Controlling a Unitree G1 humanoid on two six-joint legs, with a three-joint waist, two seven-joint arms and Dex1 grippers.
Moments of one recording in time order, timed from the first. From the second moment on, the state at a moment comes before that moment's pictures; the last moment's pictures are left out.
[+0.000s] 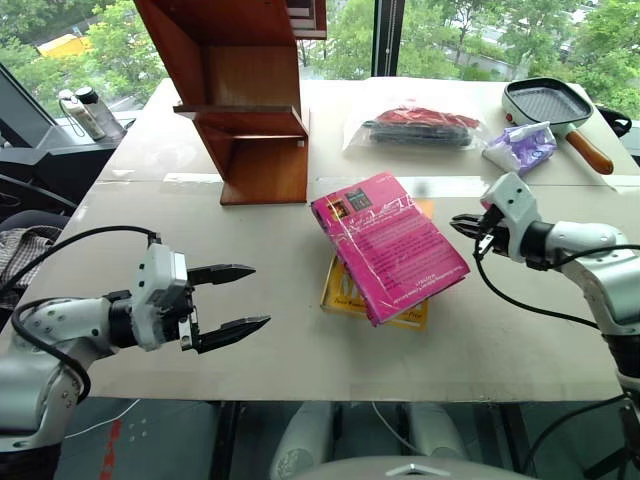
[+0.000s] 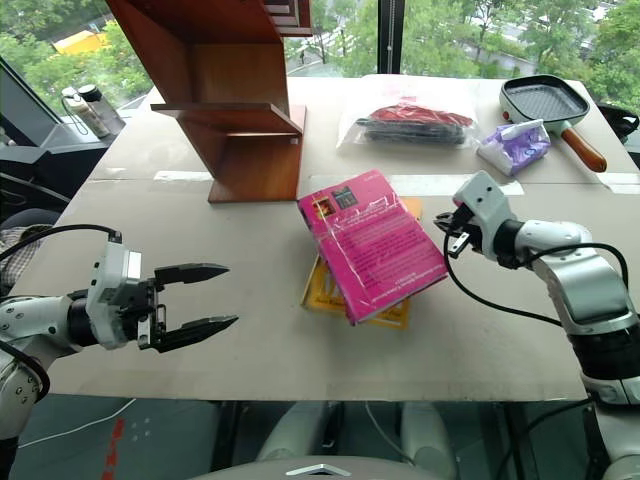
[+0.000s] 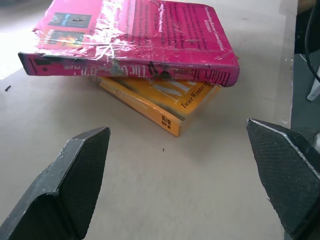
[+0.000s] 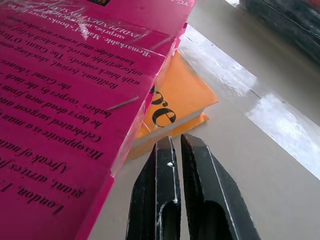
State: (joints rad) left arm 0.17 0.88 0.41 -0.40 -0.66 0.41 -1.22; right arm -0.49 -0.72 0.11 -0.16 0.29 0.67 0.74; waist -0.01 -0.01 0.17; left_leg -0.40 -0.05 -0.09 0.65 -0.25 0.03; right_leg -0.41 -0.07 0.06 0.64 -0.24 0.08
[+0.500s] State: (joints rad) left arm 0.26 0.86 0.49 -0.46 -0.67 0.41 -1.19; right arm -0.61 -0.60 0.24 -0.07 0.21 0.68 0.80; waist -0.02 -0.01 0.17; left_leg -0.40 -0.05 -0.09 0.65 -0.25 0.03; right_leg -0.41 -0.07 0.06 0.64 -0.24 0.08
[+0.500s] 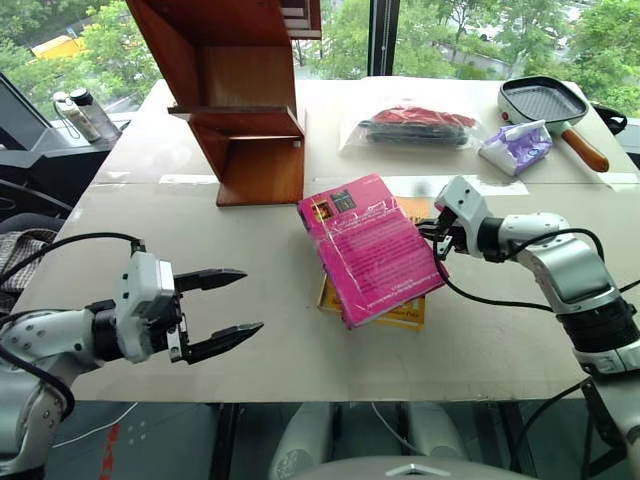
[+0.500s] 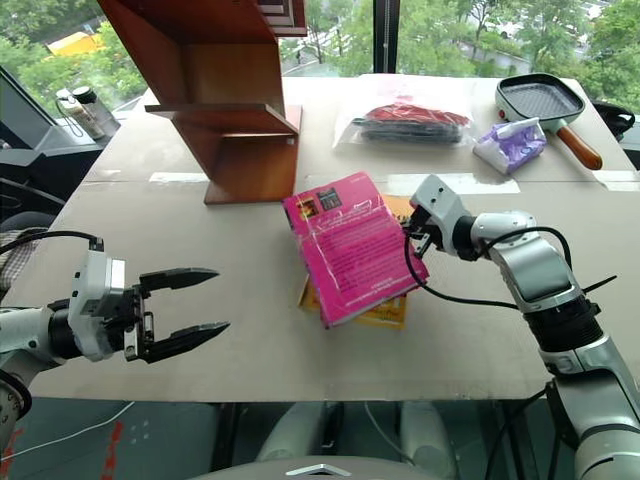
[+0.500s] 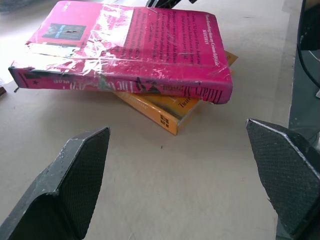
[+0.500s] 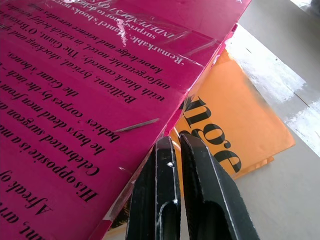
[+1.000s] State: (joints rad) left arm 0.29 0.85 0.51 -0.47 -0.67 0.40 -1.18; right arm -0.63 -0.52 0.28 -0.11 0.20 0.72 0.78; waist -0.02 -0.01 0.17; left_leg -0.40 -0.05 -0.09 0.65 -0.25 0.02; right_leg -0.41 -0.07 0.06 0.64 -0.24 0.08
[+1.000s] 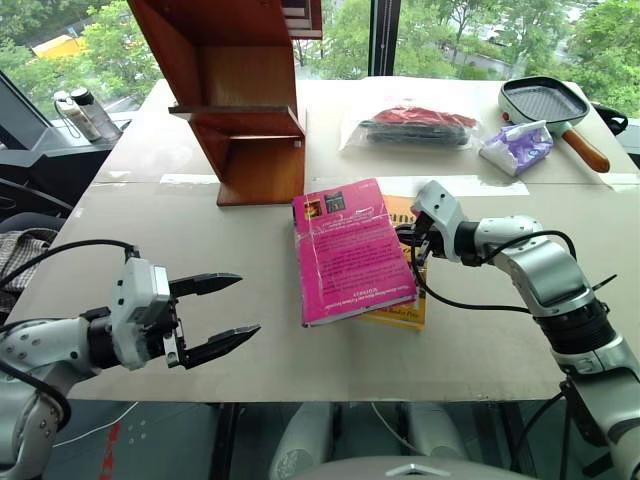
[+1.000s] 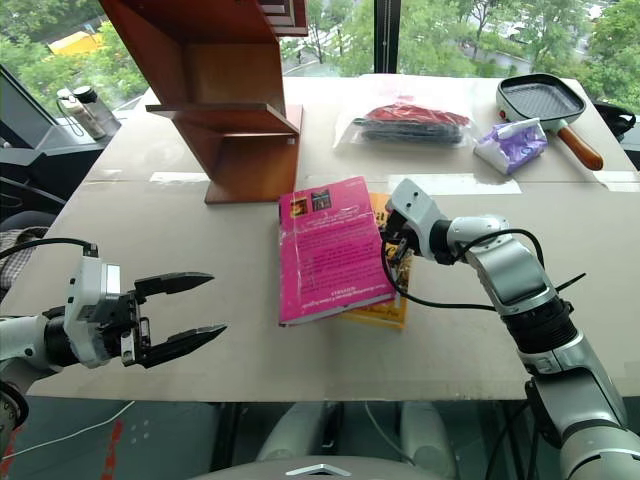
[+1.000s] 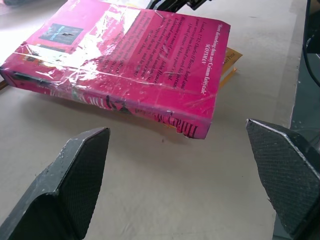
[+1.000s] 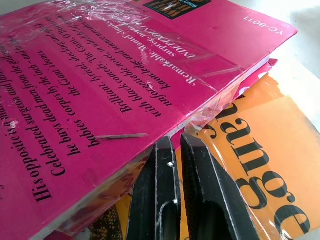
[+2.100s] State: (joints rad) left arm -0.63 0.61 0.33 0.59 -1.31 1.52 -0.37; right arm 0.09 -0.84 -0.50 -0.71 0.94 0.61 1.01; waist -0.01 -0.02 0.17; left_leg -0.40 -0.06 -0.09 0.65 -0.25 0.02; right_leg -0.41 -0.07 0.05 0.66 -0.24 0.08
